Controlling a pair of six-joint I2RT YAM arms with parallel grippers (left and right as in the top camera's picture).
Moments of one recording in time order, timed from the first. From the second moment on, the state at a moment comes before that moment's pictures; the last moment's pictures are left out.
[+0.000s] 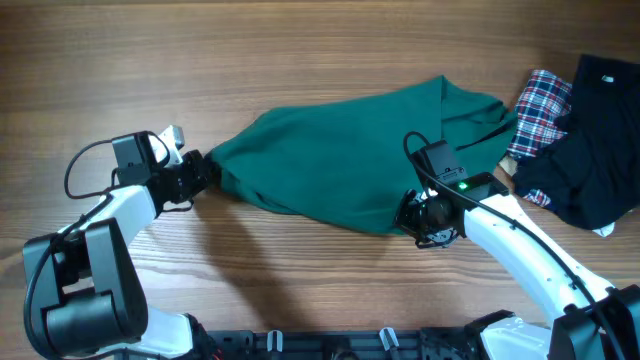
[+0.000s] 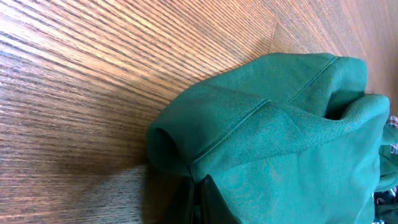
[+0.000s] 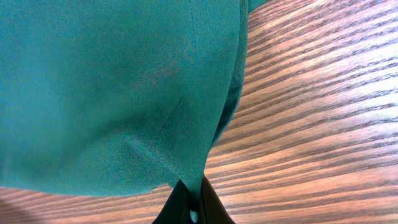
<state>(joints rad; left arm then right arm) 0.24 1.68 0.69 -0.08 0.59 -0.37 0.36 1.40 0.78 -0.81 -0.18 0.82</state>
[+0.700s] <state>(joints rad) 0.24 1.12 0.69 -0.31 0.67 -0.36 0.36 1.20 0.87 -0.80 -0.20 0.75</state>
